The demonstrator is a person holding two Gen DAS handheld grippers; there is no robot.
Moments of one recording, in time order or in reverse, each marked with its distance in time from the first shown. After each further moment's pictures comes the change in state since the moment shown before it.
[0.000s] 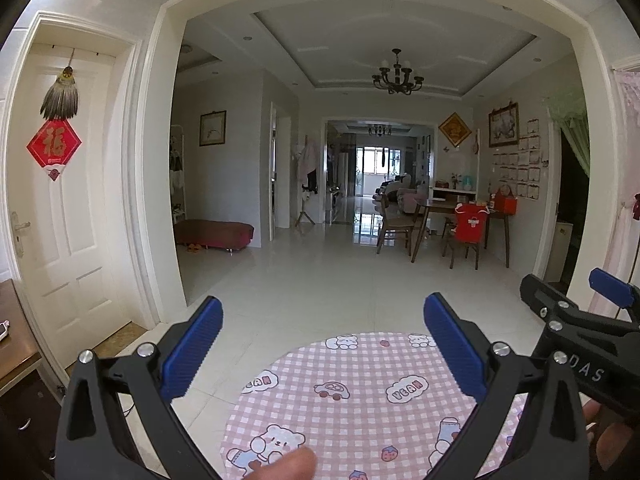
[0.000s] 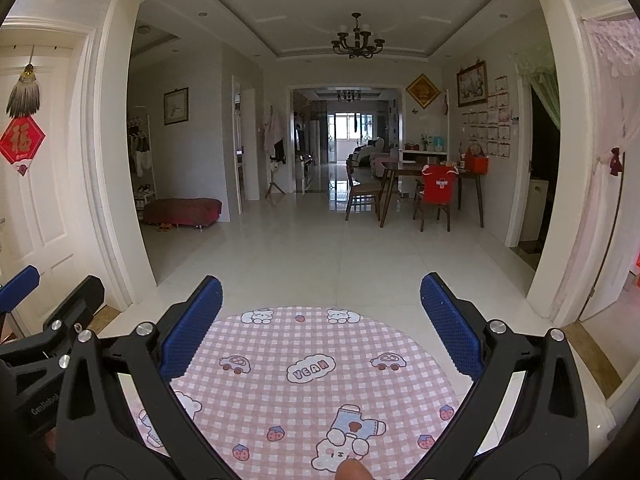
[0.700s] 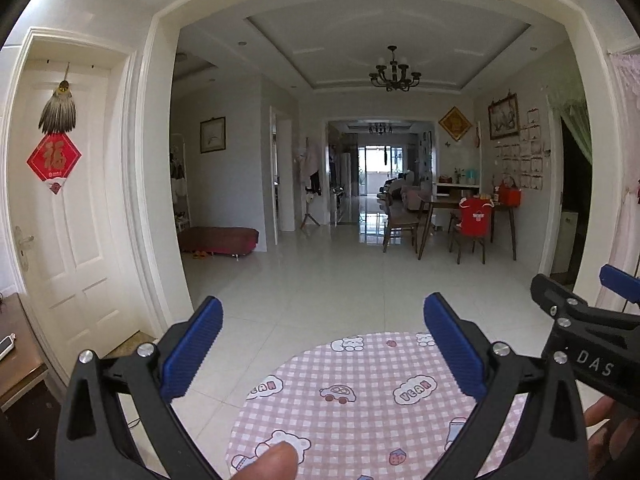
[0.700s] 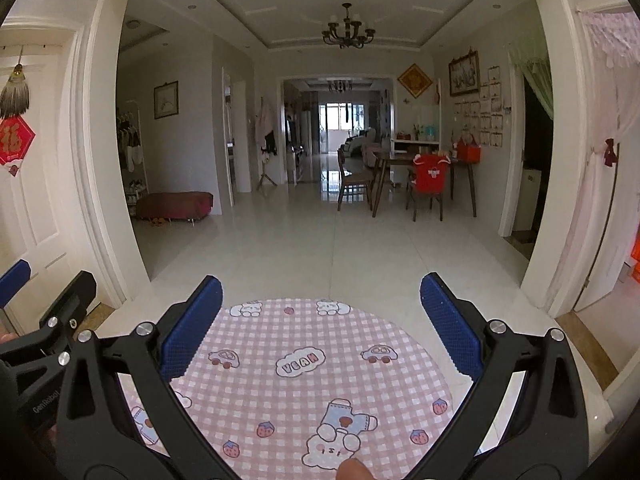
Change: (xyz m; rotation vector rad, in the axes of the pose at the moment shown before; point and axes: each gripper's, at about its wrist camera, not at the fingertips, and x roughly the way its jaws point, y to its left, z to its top) left arm 0.002 -0.007 0.001 0.045 -0.006 0.010; right arm 0.015 -0.011 0.000 0.015 0.025 -0.029
